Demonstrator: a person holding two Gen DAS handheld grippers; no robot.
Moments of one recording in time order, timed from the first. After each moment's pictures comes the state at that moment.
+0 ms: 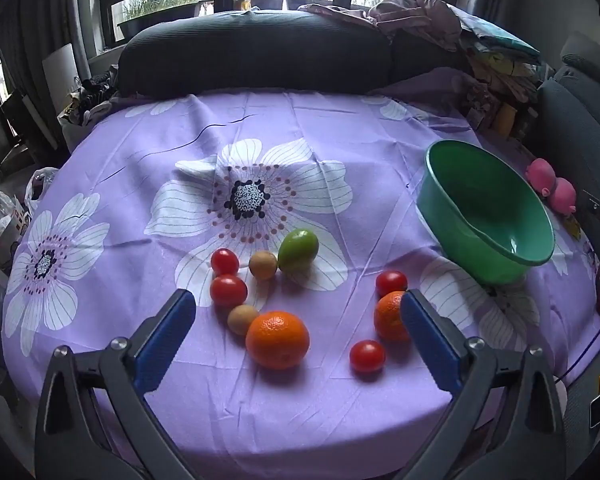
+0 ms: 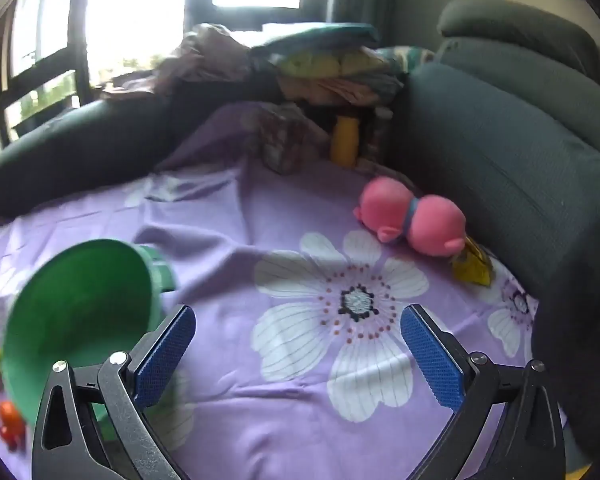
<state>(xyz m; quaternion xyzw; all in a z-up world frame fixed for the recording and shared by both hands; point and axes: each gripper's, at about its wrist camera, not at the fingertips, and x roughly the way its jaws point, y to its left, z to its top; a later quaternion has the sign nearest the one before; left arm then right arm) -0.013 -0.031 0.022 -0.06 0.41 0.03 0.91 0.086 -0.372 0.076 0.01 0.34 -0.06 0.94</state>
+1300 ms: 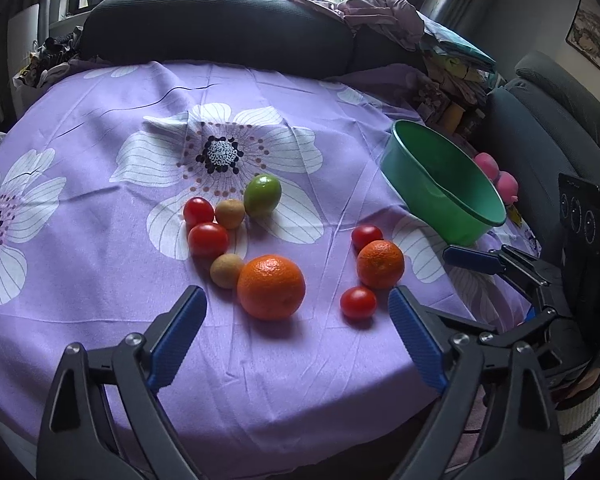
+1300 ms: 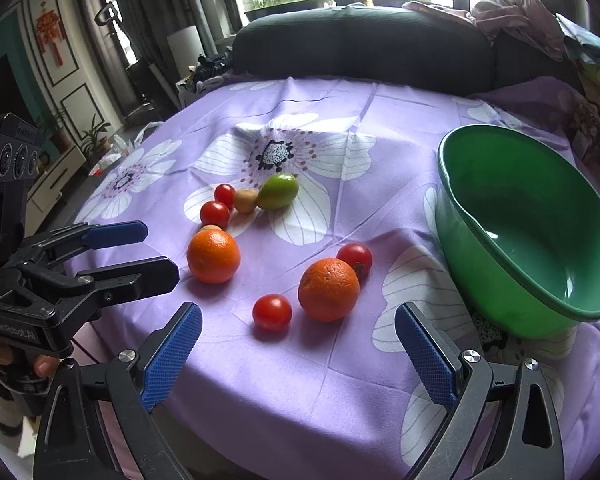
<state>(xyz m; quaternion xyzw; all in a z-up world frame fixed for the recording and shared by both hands) -0.038 0.009 -0.007 -0.13 0.42 -0.09 0.89 0.006 -0.135 0.026 -0.05 0.43 0.32 0.84</state>
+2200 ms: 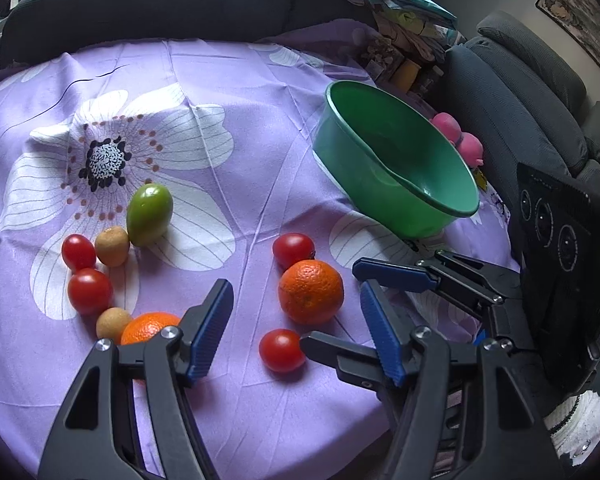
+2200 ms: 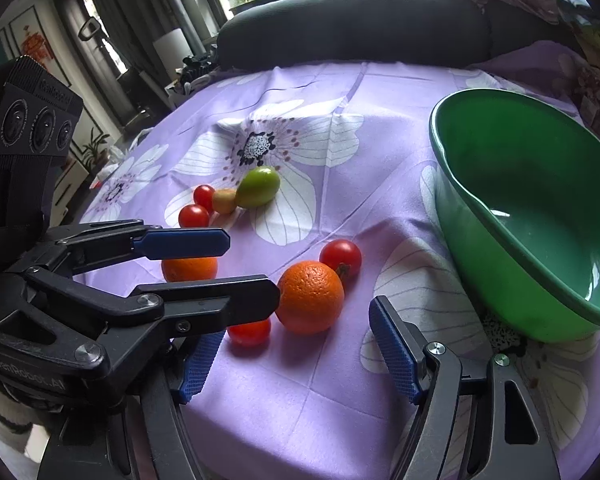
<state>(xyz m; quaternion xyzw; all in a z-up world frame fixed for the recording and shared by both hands) 0.022 -0.042 -0.019 -0.11 0.47 -0.20 0.85 0.035 -0.143 0.004 -0.01 0.46 0.32 0.83</state>
